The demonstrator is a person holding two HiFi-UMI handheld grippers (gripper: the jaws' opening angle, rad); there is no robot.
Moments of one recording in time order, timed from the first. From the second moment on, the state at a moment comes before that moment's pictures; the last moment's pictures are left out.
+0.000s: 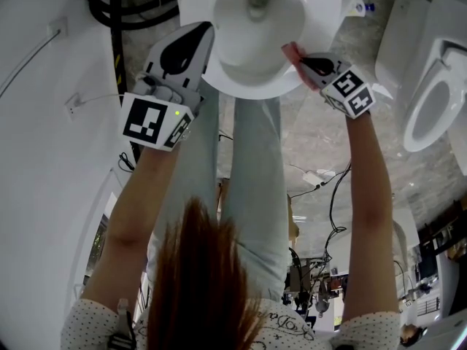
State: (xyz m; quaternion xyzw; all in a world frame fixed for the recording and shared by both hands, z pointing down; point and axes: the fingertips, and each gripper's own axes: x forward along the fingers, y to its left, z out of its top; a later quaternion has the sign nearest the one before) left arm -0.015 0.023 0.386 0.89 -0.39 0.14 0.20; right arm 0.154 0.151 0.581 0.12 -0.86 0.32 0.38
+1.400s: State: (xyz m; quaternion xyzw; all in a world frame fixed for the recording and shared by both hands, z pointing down) left arm -0.025 0.034 0.388 0.88 -0.41 0.14 0.21; right arm 0.104 0.207 0.581 0.23 -0.83 0.37 0.35
